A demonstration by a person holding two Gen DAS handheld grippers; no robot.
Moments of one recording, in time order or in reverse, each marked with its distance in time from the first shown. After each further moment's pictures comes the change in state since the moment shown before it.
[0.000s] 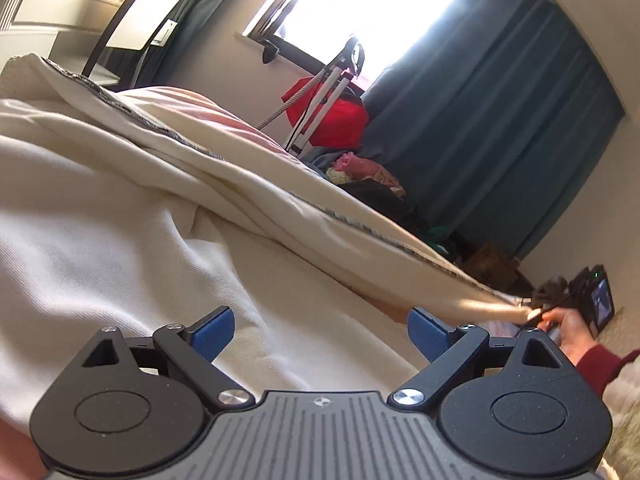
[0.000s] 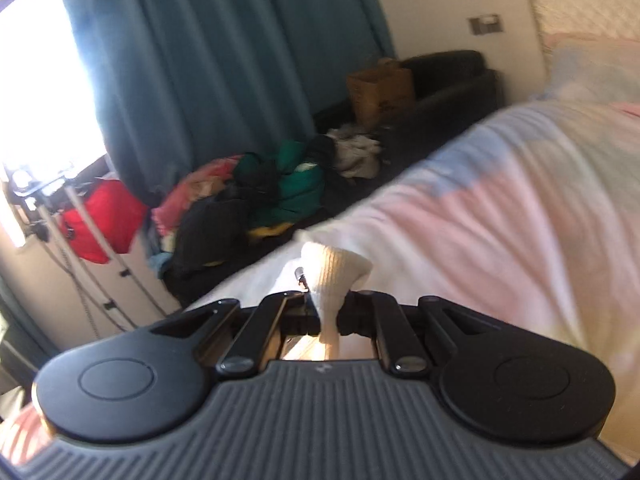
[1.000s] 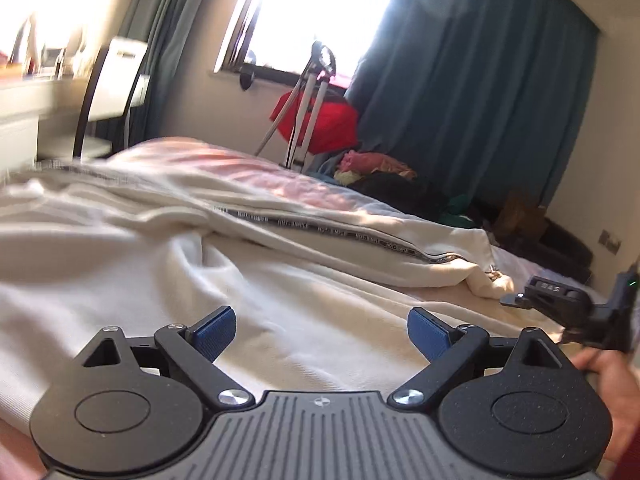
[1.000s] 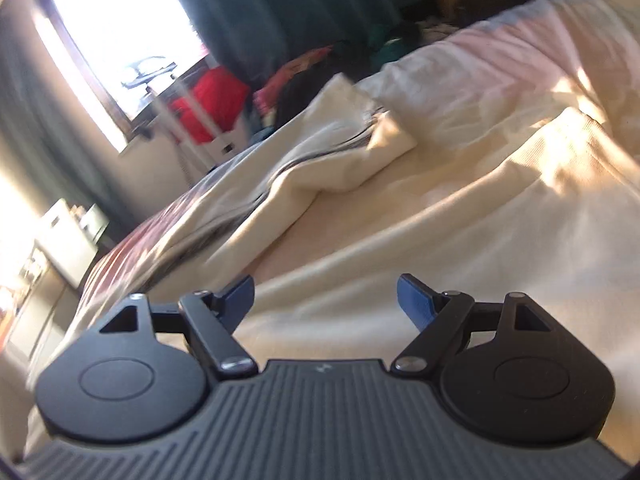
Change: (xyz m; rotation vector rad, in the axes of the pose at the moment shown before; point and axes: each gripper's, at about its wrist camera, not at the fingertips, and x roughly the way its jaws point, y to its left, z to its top) left arm 0.005 -0.021 -0.008 0.211 -0.013 0.091; right arm -0.092 -0.019 -0.143 0.027 0.273 0.322
